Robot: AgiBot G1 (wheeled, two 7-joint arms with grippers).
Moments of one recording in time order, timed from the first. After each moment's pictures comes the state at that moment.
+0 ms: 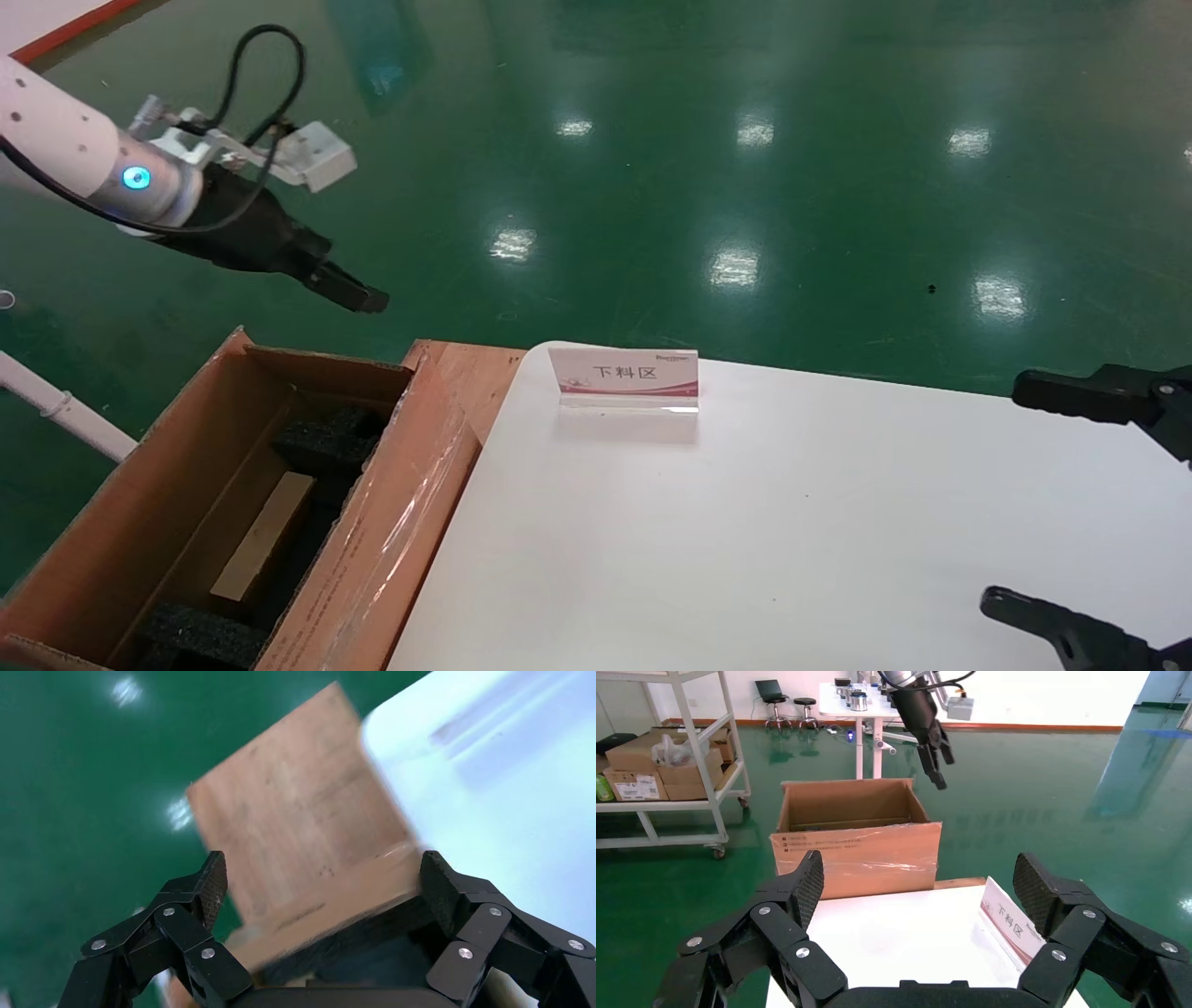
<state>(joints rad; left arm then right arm) -2.28 0.71 2.06 -0.77 1.05 1.01 -0.80 1.08 -0.60 -0.30 1.28 -0.72 -1.49 0.18</state>
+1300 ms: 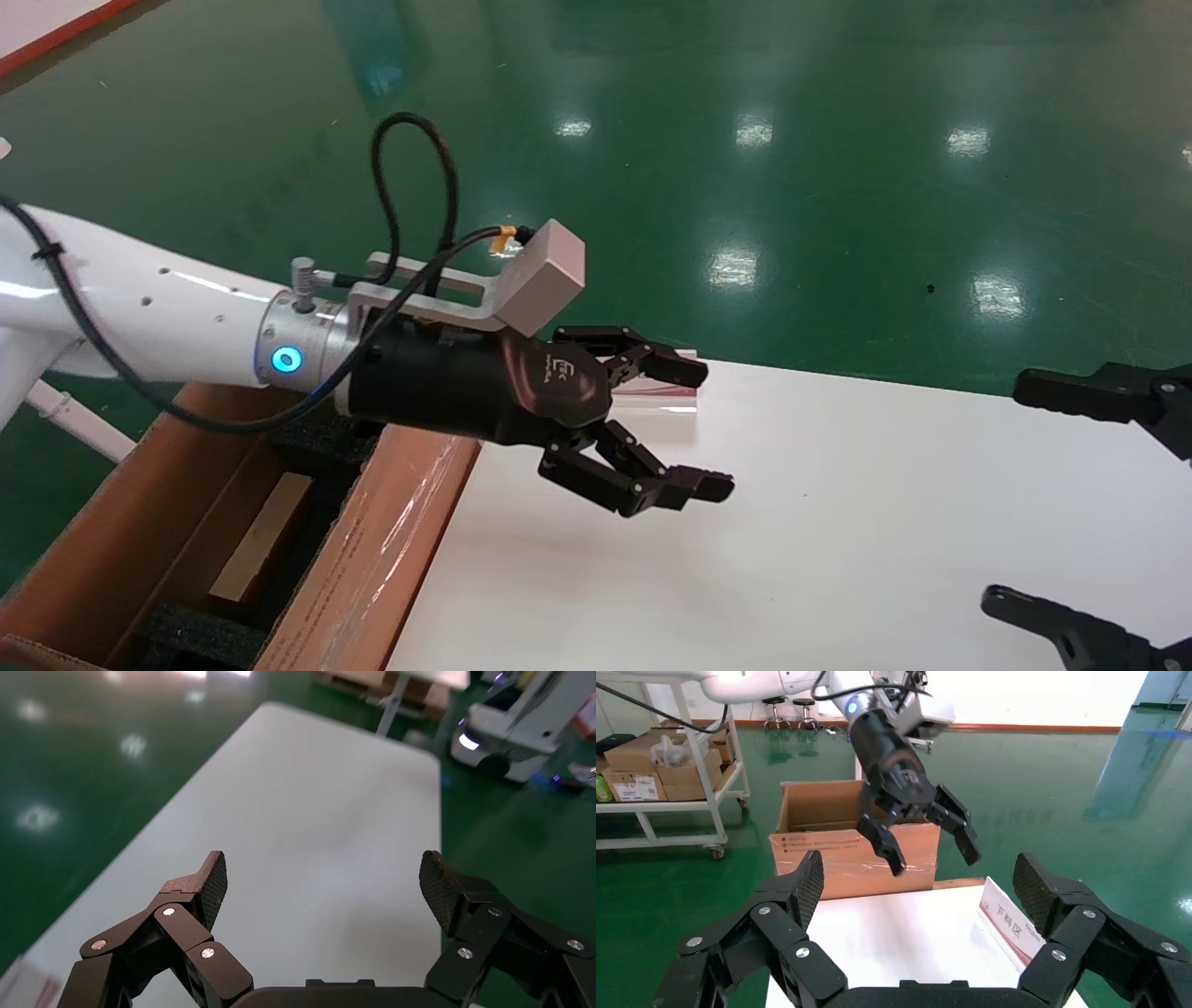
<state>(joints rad) -1.47 0.64 0.86 -1.12 0.84 1.34 -0.39 1.08 -0.61 -0.29 1.28 -0.72 -1.49 0.18</state>
